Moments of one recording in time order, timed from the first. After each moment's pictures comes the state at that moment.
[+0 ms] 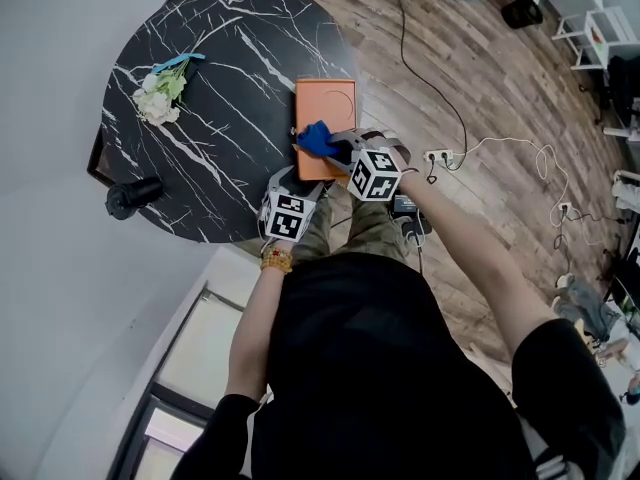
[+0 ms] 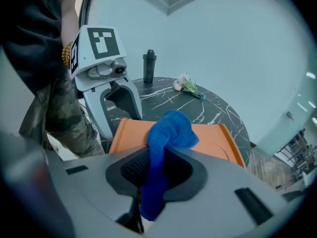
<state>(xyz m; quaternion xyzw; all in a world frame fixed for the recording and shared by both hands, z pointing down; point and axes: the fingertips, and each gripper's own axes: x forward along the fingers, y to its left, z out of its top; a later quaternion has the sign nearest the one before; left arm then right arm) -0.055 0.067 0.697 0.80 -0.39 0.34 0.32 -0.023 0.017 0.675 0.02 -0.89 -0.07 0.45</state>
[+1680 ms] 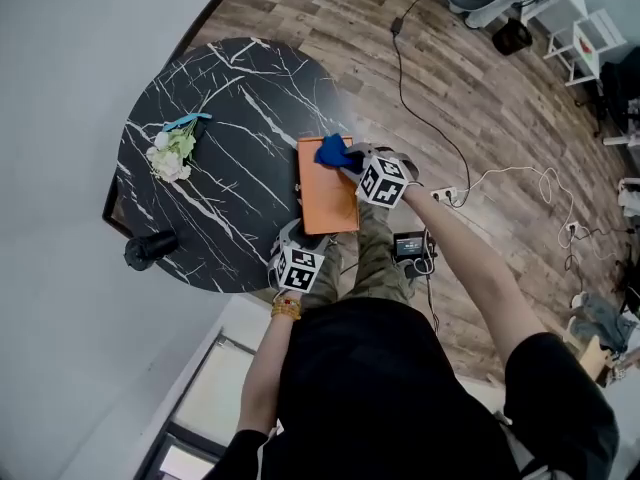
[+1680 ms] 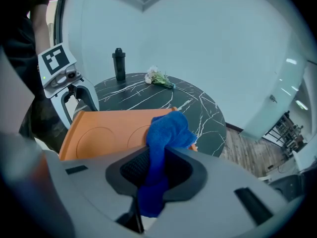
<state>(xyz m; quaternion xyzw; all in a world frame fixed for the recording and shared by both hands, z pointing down) -0.053 0.066 0.698 0.80 -0.37 0.38 0.26 0.013 -0.089 0.674 0.10 -0.88 -0.02 0.46</state>
